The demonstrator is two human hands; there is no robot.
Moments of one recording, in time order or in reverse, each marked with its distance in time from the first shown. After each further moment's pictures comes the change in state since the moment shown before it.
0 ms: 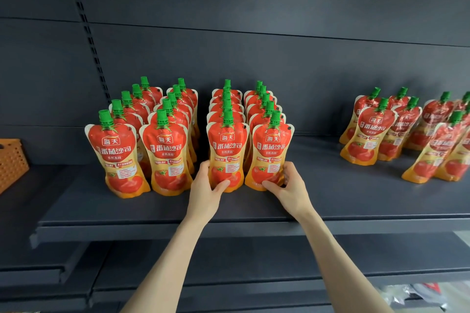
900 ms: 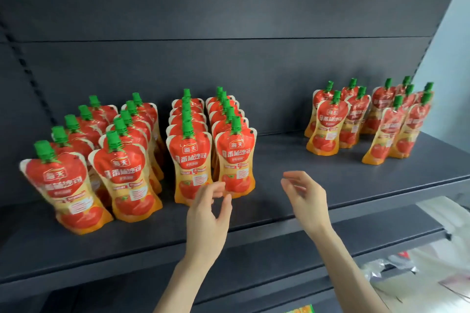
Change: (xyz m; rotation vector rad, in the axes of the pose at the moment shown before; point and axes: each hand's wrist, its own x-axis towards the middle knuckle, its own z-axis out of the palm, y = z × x) left_hand -0.041 0.035 0.032 0.051 0.060 0.360; right_hand -0.044 -0.005 -0.059 -0.053 0.369 0.015
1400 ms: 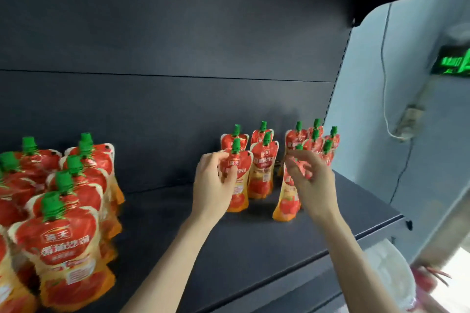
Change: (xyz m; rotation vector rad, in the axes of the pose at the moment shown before) left_hand 0.153 0.118 0.250 -0.158 -0.097 0.098; right_hand 0.176 0.012 -0.205 -0.226 0.277 -0.242
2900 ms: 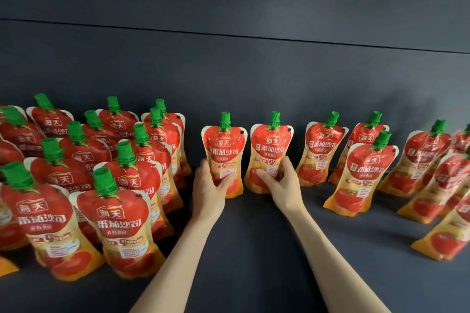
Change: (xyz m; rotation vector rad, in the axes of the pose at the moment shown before) left_hand 0.000 -0.154 -0.040 0.176 0.230 -0.540; right_hand 0.011 0.055 0.225 0.394 -0.532 0.149
